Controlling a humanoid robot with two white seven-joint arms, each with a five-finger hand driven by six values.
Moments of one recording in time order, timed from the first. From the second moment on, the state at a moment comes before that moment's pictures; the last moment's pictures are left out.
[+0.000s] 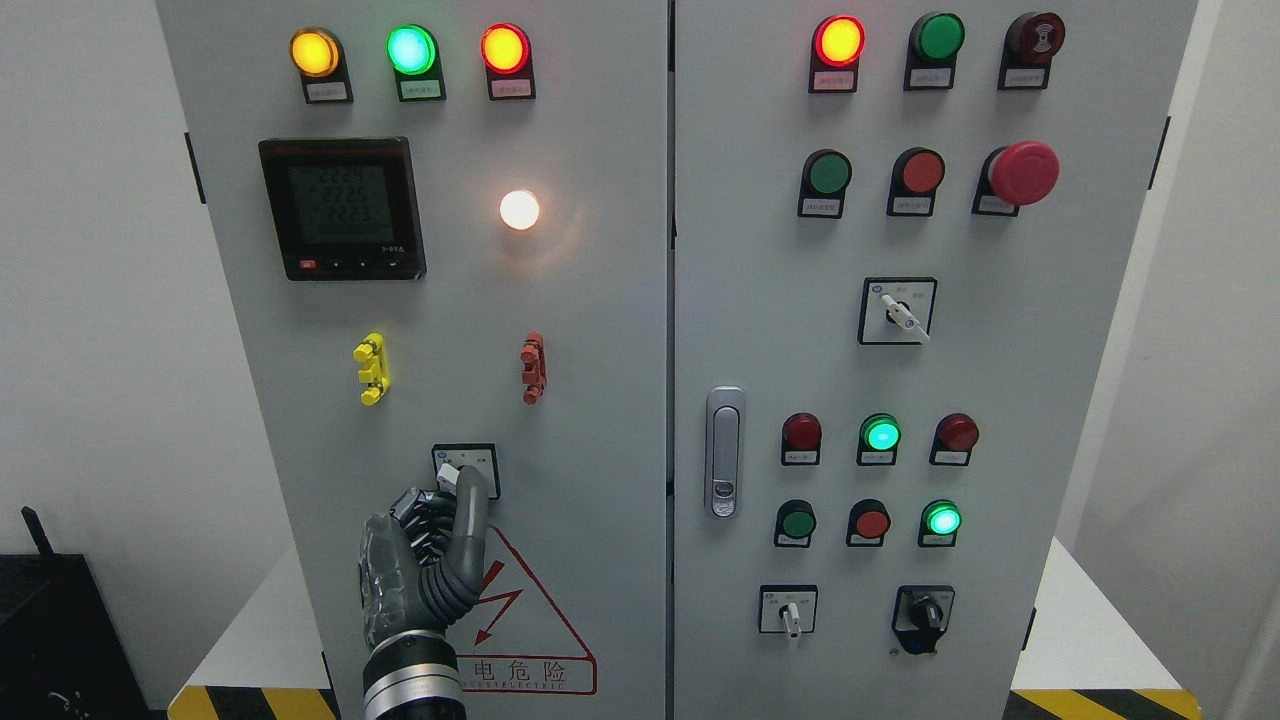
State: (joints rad) left arm -0.39 -0.09 -0.21 -1.89 -0.17 0.57 0.52; right arm 0.09 0.12 0.08 -0.13 0.00 0.02 -0.08
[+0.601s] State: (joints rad) left arm -0.33 -0.09 -0.22 -1.92 -0.18 0.47 0.53; right arm 0.09 0.12 0.08 -0.13 0.00 0.02 -0.08
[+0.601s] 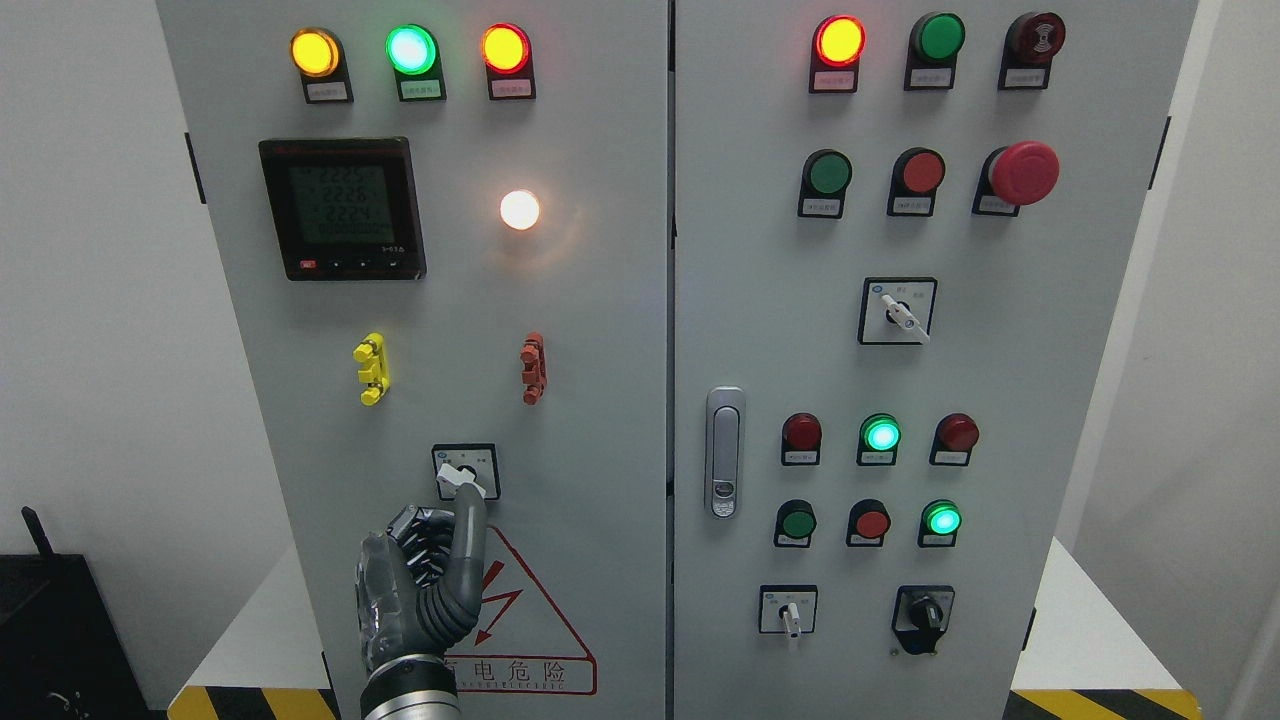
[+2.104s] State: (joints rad) left arm 0.30 -0.04 0.04 -1.72 -0.04 -0.31 -0.07; right arm 0.09 0.12 0.08 -0.13 0.00 0.02 -0.08
